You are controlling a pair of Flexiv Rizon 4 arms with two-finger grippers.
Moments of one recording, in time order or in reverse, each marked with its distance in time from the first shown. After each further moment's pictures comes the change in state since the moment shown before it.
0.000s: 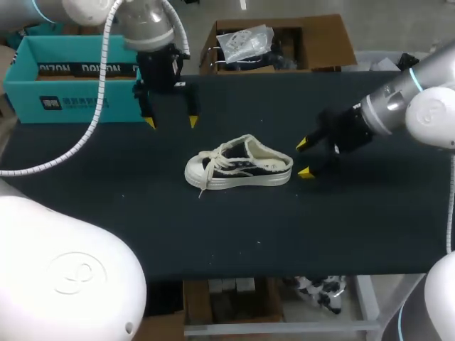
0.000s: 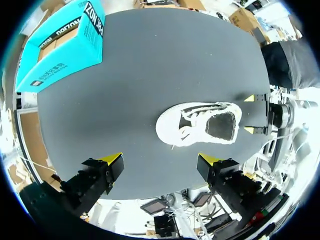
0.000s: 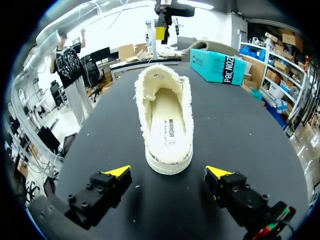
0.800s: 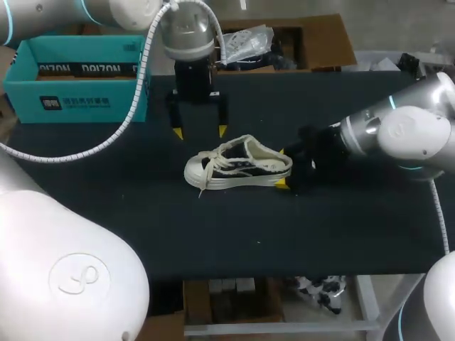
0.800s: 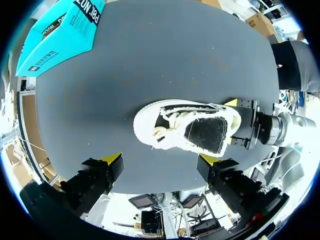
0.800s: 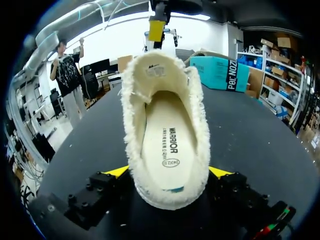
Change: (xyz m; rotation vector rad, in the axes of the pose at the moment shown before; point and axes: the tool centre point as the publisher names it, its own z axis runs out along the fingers) left arm 0.056 0.000 0.031 -0.061 -0.052 -0.088; right arm 0.001 0.012 0.066 -0.138 -0.001 0.008
